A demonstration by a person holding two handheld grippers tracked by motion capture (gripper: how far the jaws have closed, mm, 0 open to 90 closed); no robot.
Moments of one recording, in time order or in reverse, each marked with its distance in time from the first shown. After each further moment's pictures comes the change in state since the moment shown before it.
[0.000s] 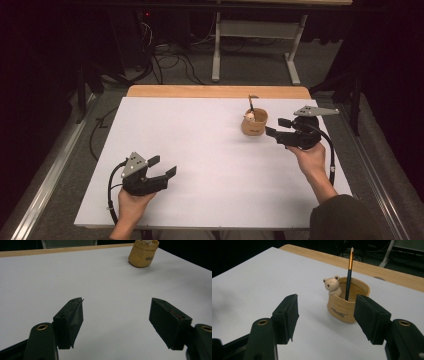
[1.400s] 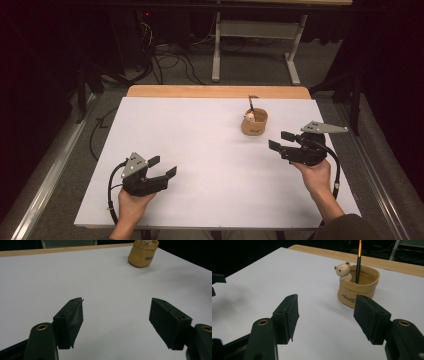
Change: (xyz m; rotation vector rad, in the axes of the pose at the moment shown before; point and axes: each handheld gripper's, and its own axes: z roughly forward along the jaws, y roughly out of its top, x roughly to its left) left arm -0.001 0.000 0.000 0.000 -0.001 -0.001; right arm 0.014 -0.032 -0.022 -0.028 0.041 0.032
